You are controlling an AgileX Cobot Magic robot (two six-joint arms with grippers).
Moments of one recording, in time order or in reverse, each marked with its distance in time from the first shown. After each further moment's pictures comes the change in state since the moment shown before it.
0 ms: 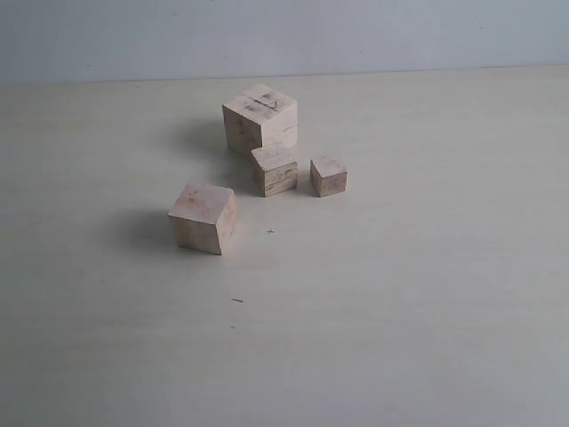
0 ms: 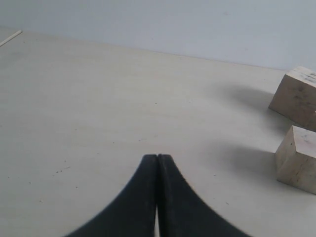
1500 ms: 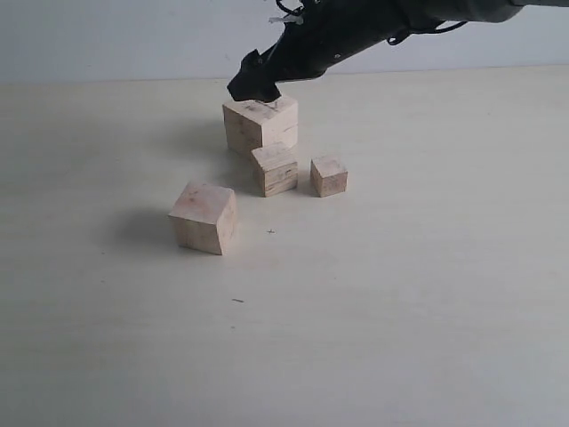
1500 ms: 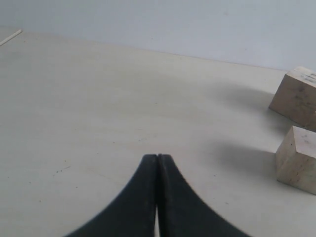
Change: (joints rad) left arm 0.000 0.000 0.000 -0.003 0.000 0.000; right arm 0.327 1.121 -0.699 0.369 -0.134 -0.902
